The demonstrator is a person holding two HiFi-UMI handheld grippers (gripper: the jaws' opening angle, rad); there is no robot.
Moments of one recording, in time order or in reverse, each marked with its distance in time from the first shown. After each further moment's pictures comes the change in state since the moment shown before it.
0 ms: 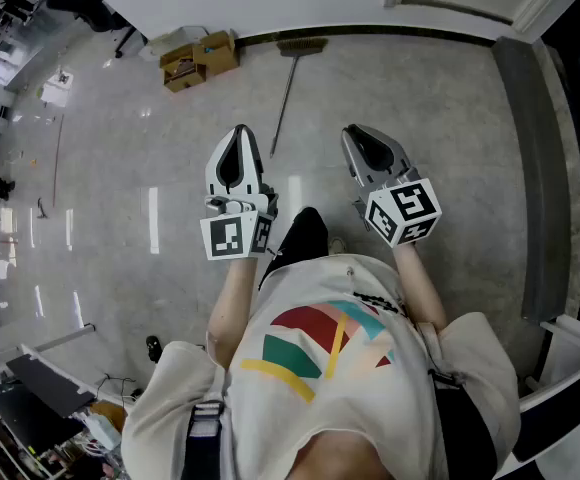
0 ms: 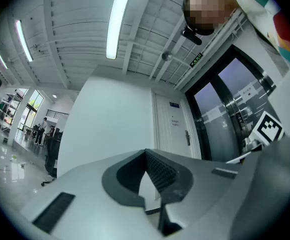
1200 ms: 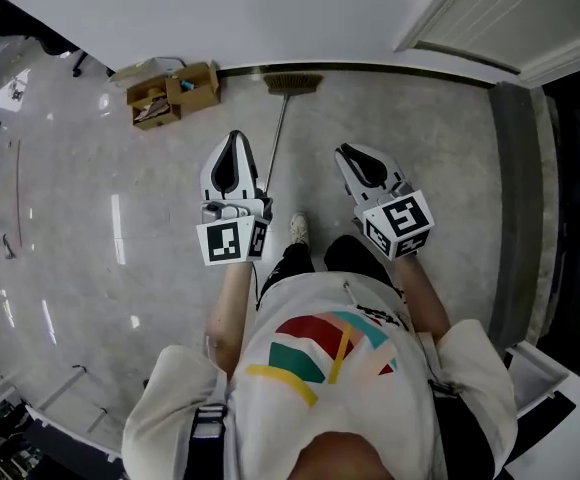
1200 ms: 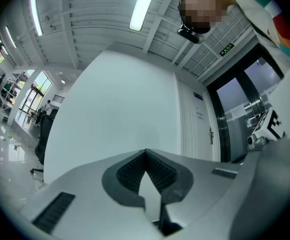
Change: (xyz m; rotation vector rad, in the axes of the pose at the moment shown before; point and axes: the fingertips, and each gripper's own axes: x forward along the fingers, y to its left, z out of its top) left arm 0.361 0.280 -0.122 -0.156 0.072 0.051; right arm 0.420 -0.140 0.034 -0.151 0.253 0.026
